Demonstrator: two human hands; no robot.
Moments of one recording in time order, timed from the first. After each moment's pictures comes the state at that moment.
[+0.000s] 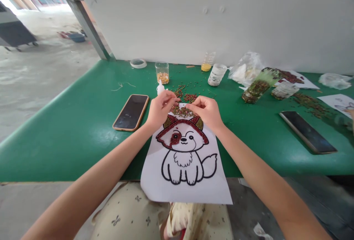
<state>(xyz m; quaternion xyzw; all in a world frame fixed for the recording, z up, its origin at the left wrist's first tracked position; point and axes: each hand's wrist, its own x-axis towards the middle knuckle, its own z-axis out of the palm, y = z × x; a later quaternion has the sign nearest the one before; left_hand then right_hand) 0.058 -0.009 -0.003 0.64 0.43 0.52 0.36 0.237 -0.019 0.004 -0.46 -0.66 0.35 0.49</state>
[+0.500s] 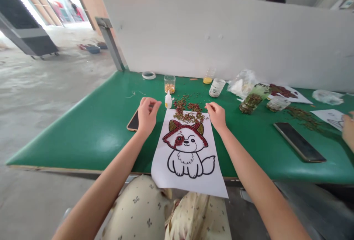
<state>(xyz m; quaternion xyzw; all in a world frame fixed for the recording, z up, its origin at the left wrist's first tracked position) 0.004 -0.027 0.009 0.60 0.55 0.57 0.10 0.279 0.014 -0.021 -0.56 -0.66 0.15 0.48</state>
